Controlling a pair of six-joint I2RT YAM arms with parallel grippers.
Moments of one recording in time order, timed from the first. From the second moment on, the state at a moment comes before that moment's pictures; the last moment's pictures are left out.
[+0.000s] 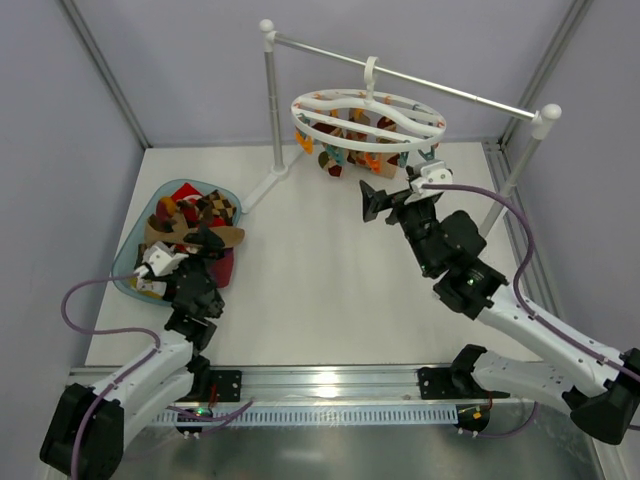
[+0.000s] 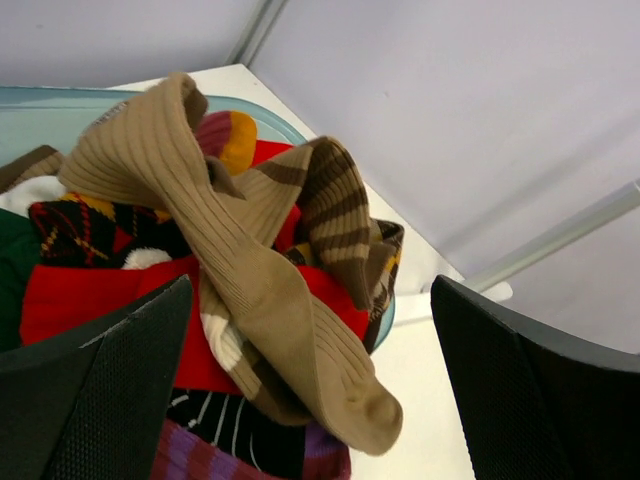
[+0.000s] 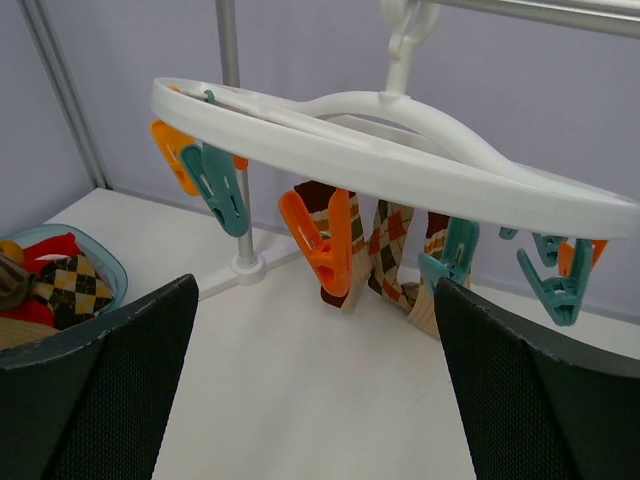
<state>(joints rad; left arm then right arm) -0.39 0.79 0.16 0.75 -0.94 -0.53 0.81 0.99 0.91 0.30 0.46 -0.12</state>
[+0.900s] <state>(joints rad) -0.58 0.99 0.23 0.93 -0.96 -0.33 0.81 1.14 0.92 0.32 0.51 -0.14</state>
